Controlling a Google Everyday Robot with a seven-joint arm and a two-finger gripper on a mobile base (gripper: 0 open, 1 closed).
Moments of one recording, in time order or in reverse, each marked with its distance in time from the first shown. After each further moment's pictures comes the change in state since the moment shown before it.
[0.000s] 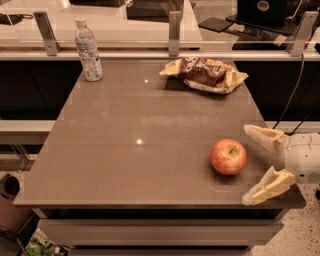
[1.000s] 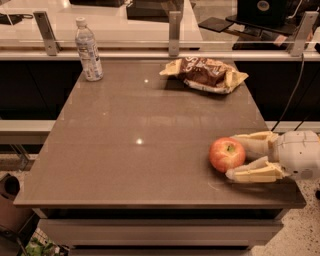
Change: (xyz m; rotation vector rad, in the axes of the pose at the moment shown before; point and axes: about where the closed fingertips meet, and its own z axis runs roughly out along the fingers) arm -0.007 -0.007 0.011 -0.007 -0.056 -0.020
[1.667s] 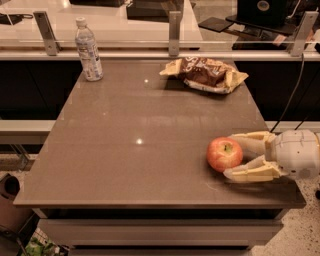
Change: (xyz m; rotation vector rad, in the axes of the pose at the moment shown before) arm -0.003 0.001 0.003 -0.007 -0.001 -0.004
